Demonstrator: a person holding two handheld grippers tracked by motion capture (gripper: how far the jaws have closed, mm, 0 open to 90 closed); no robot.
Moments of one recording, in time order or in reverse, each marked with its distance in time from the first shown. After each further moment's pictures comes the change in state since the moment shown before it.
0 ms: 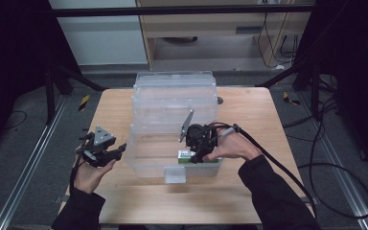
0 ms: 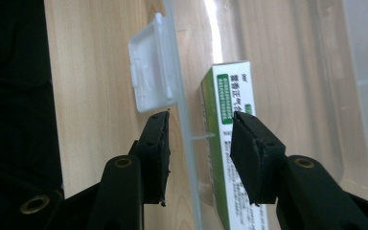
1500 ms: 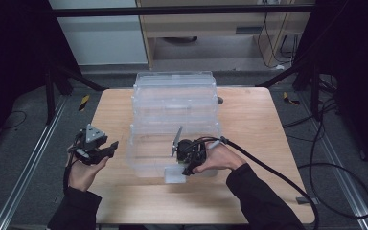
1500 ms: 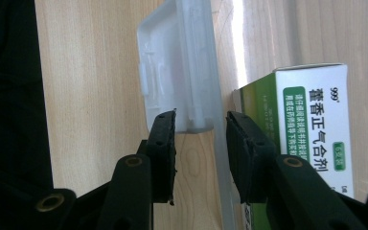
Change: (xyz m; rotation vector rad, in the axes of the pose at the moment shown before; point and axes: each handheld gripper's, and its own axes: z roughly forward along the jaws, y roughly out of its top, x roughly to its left) left arm 0.018 -0.006 0.000 0.012 0.049 -0.037; right arm 0.007 0.003 0.064 0.053 0.076 -0.008
